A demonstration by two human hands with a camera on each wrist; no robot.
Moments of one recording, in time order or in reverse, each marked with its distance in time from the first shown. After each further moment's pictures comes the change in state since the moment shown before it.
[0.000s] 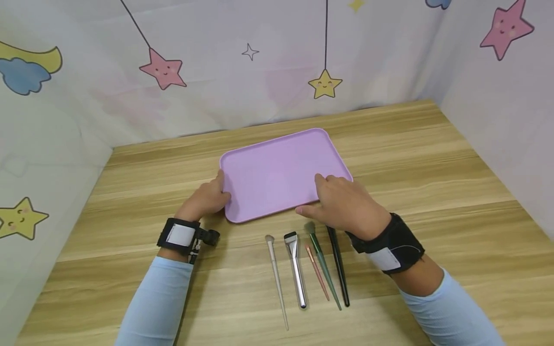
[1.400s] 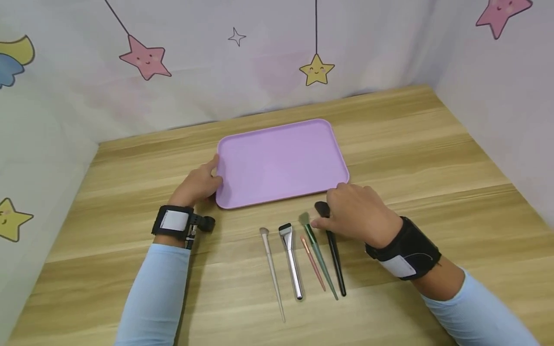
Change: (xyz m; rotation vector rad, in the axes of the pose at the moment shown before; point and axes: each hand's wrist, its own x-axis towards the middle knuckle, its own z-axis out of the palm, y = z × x) left_hand 0.022 -0.001 -0.004 -0.078 0.024 -0.006; right_hand -0.030 0.017 0.020 -0.060 -0.014 0.040
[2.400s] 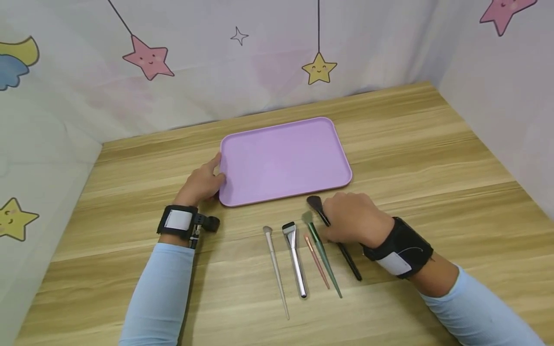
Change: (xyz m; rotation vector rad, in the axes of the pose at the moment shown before) left_hand 0.003 -0.005 0.003 -0.002 0.071 -0.014; right_hand 0.008 -0.006 0.013 0.010 -0.207 -0.002
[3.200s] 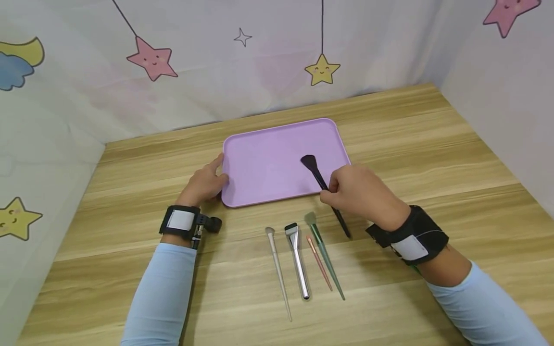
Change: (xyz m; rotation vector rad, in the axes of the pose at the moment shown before) left_hand -0.003 0.002 -0.002 -0.047 -0.002 -0.013; right_hand 0.012 0.020 -0.021 0.234 0.375 -0.015
